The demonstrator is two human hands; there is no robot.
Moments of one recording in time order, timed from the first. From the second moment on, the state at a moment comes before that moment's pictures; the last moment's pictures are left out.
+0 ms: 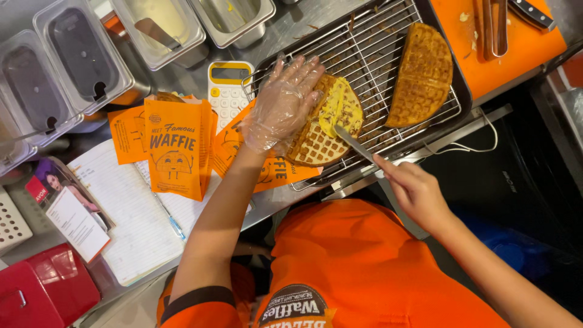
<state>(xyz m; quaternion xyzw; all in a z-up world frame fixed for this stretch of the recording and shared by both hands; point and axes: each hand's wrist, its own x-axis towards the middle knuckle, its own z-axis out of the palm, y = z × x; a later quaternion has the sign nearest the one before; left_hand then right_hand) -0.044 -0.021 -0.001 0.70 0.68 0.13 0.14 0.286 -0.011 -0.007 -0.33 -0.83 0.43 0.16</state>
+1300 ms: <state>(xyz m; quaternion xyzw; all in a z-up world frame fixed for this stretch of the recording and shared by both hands) -0.036 -0.016 -0.004 0.71 0.68 0.15 0.12 0.275 0.000 -0.018 -0.29 -0.94 0.11 0.13</state>
